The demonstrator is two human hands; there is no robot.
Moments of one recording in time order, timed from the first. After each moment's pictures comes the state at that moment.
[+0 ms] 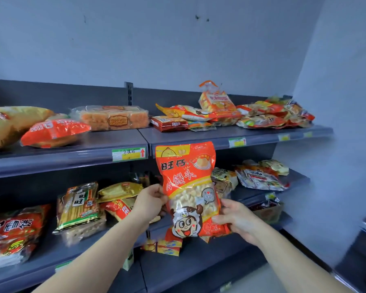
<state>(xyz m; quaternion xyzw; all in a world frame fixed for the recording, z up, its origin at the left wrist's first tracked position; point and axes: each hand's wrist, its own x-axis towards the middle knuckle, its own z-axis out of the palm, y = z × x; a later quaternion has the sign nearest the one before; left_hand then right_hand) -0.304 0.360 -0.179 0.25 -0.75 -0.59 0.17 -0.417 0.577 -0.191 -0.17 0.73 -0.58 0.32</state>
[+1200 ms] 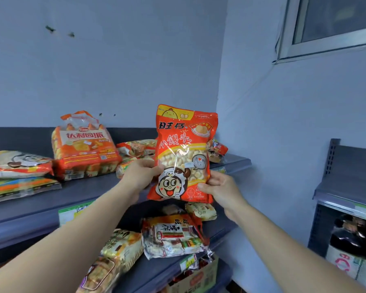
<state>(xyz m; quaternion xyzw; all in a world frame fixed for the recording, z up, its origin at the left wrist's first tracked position) -0.738 0.602 -0.030 0.08 -0.75 -0.63 0.20 -0.800 0.803 -0.061 -0.21 0.71 -0.67 0.00</state>
